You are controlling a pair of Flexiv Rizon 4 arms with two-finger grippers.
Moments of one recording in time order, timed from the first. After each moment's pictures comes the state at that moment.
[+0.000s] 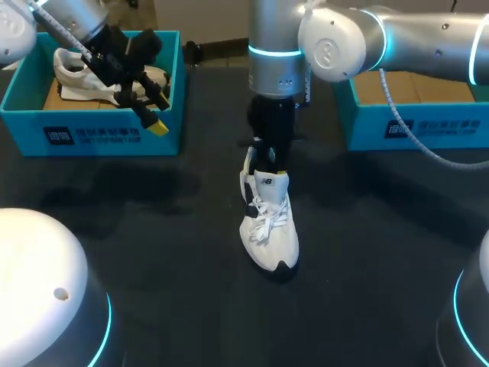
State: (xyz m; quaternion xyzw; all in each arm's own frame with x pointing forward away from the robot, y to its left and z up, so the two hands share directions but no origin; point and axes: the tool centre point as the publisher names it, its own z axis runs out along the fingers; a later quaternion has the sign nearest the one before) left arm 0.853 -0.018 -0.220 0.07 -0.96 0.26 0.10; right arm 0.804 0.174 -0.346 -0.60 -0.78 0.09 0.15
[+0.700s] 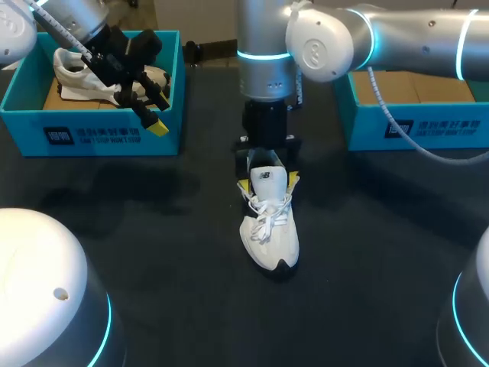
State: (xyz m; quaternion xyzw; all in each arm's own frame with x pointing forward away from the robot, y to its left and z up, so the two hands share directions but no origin) left arm 0.853 -0.018 -0.220 0.07 -0.96 0.26 0.10; right arm 0.799 0.182 -0.349 -0.60 -0.78 0.12 0.14
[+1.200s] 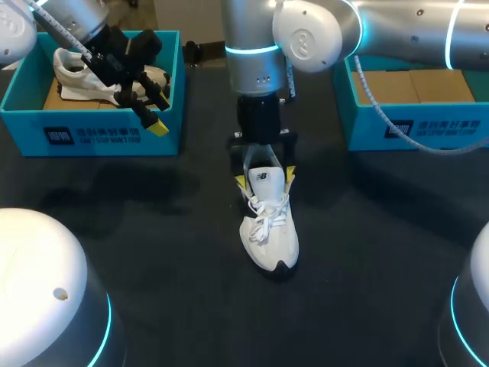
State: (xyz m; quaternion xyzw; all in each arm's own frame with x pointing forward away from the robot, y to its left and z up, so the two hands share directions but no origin) left arm 0.853 -0.018 -0.220 0.07 -0.96 0.26 0.10; right arm 0.800 0.184 -0.333 -0.62 -0.76 0.14 0.11
